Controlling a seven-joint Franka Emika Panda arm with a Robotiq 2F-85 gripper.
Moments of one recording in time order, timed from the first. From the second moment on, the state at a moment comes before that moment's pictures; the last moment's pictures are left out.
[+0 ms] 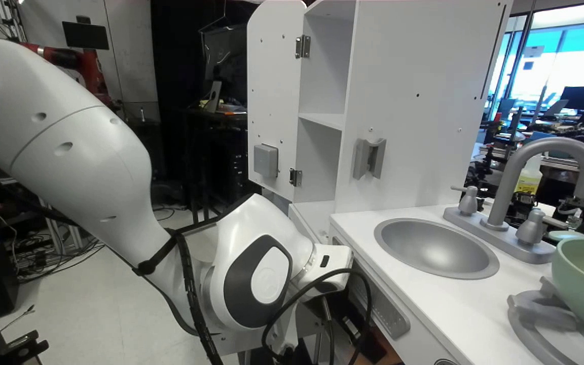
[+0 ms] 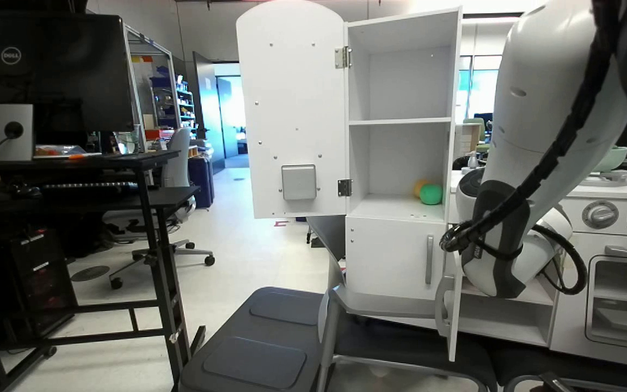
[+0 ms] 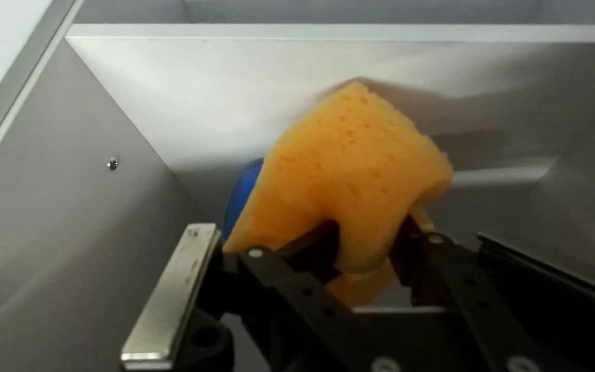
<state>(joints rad) 0.54 1.43 -0.76 -1.60 0.30 3.13 0.85</state>
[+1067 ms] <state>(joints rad) 0.46 1.30 -0.63 -1.68 0.18 3.12 0.60</state>
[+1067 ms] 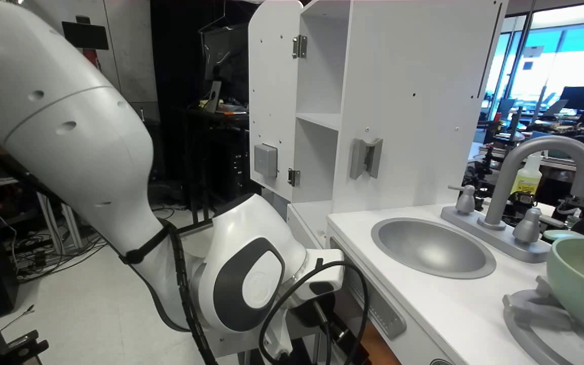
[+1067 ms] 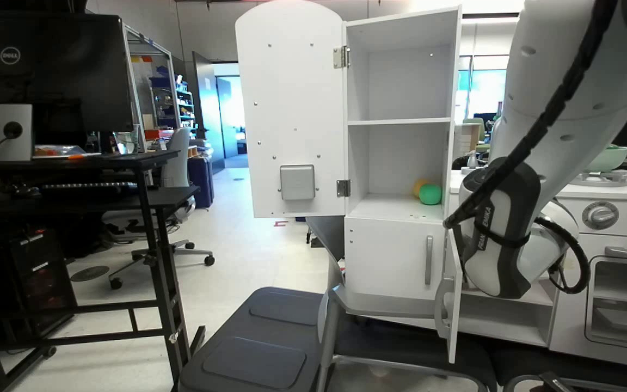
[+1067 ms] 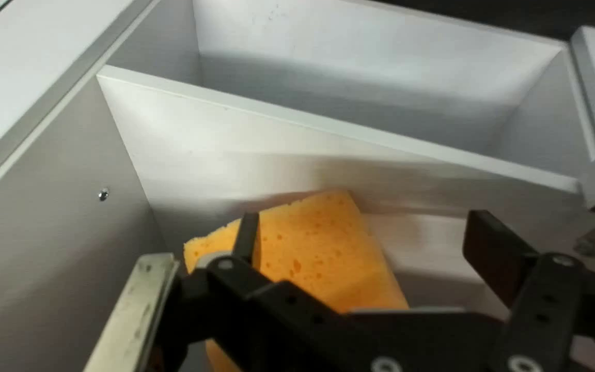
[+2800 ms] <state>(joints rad) 0.28 0.42 -0.12 -1.94 -0.15 2.40 0.10</state>
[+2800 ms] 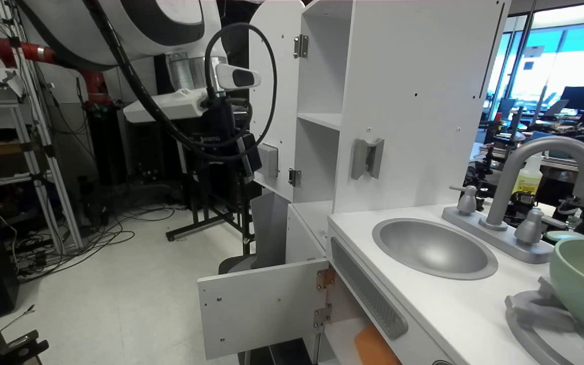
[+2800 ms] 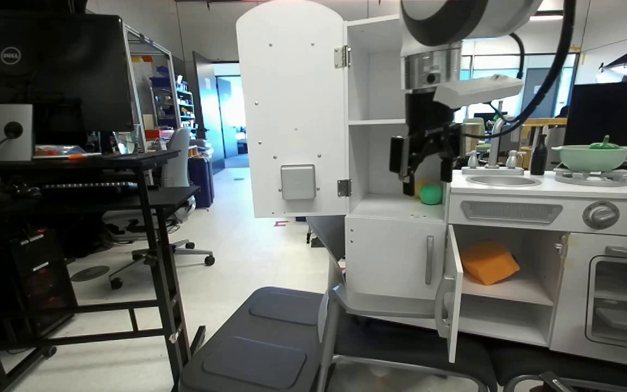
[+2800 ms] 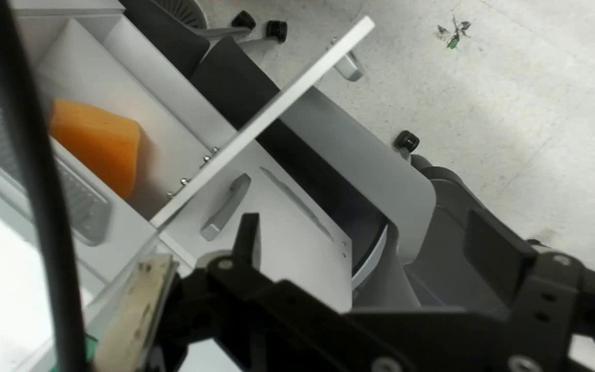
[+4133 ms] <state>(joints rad) 0.17 1.02 -0.18 -1.41 -0.15 2.25 0.21</state>
